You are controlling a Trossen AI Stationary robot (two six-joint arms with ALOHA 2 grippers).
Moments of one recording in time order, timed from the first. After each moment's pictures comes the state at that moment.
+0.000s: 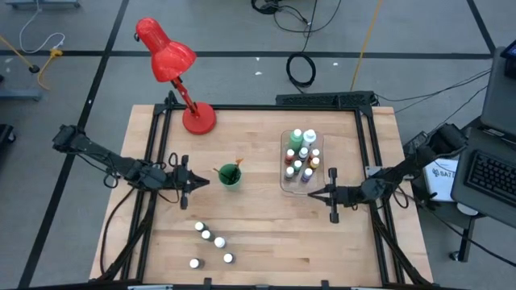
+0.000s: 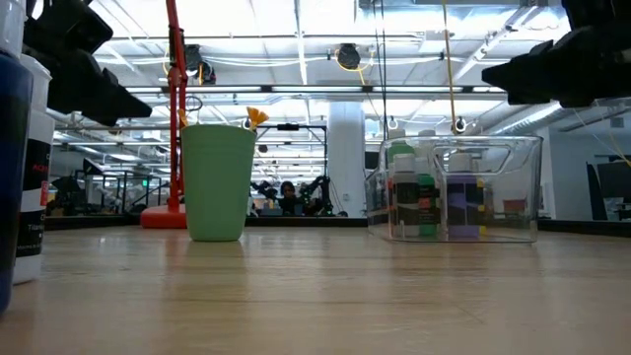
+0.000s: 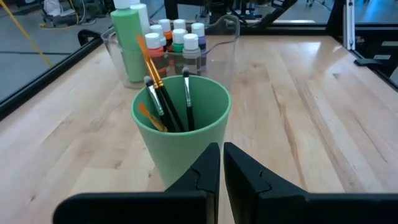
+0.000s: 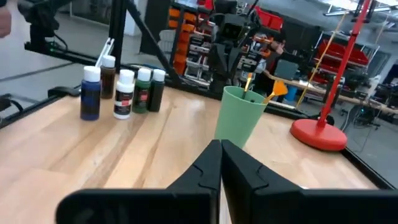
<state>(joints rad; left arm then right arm) -0.40 0.57 0.18 0.05 -0.44 -0.15 0.55 1.12 0.07 1.04 0.53 -0.22</state>
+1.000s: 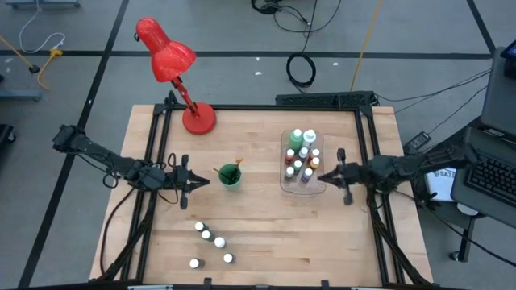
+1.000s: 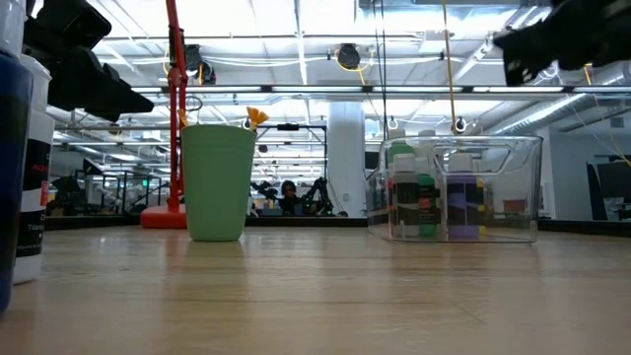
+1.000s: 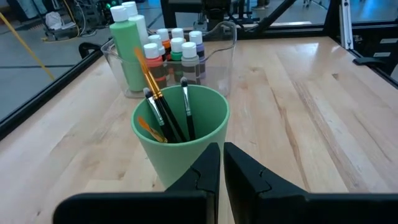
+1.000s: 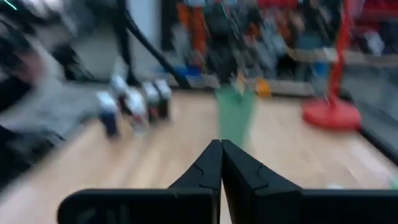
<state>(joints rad) -0.40 0.57 0.18 0.08 -0.45 -0.09 0.21 0.40 0.24 0.08 0.11 -0.02</state>
